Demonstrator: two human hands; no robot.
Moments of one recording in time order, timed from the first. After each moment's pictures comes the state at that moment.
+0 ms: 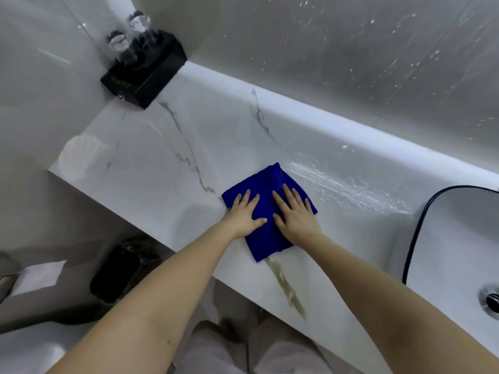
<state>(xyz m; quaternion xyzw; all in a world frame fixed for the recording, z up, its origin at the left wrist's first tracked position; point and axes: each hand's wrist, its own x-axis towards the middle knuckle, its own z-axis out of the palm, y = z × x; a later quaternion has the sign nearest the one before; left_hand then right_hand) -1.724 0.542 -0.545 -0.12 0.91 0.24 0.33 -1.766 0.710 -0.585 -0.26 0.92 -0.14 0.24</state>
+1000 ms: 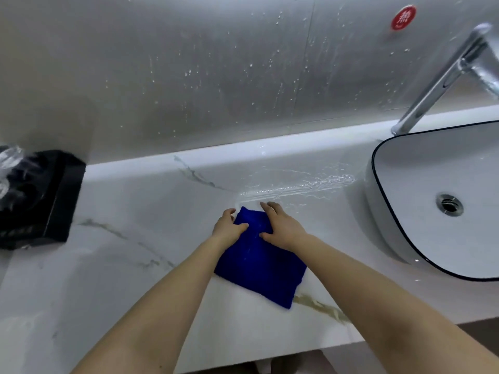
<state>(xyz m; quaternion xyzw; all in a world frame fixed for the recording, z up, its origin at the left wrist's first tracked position) -1.841 0.509 -0.547 -0.08 0.84 0.43 0.33 -1.795 0.672 -0.556 0.03 0.94 -0.26 0.23</state>
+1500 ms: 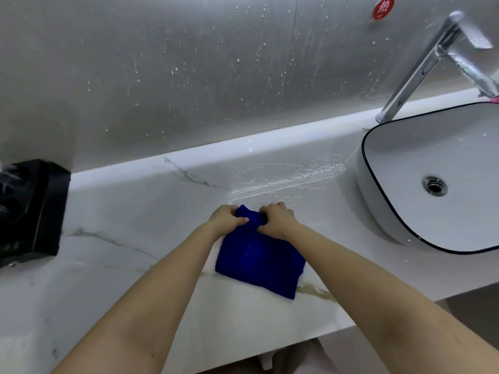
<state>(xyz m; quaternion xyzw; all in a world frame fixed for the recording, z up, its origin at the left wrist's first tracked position) -1.864 0.504 -0.535 0.03 0.82 0.40 0.40 -1.805 0.657 -0.548 0.11 0.93 -0.24 0.26</state>
